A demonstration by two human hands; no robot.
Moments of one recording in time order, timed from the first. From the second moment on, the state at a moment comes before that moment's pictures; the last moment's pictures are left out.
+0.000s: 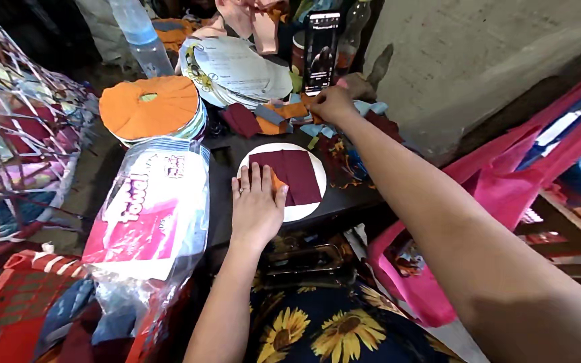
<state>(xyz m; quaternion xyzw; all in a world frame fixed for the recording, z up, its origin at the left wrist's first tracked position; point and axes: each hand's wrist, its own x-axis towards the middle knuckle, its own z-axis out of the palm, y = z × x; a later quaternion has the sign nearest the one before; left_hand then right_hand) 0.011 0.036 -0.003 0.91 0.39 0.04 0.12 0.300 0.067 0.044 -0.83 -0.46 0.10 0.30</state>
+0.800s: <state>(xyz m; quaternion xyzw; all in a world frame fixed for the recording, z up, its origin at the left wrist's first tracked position) 0.013 0.036 0.000 0.91 0.41 0.02 0.12 0.307 0.027 0.050 -0.71 -0.30 0.20 0.60</state>
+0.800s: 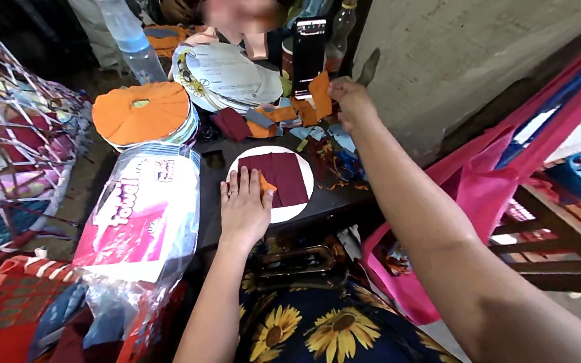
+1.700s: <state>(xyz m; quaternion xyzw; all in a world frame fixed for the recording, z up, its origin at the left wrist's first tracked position) 0.018 -0.003 0.025 0.39 0.09 0.24 0.88 0.264 -0.087 0.028 -0.86 -0.47 0.11 0.14</state>
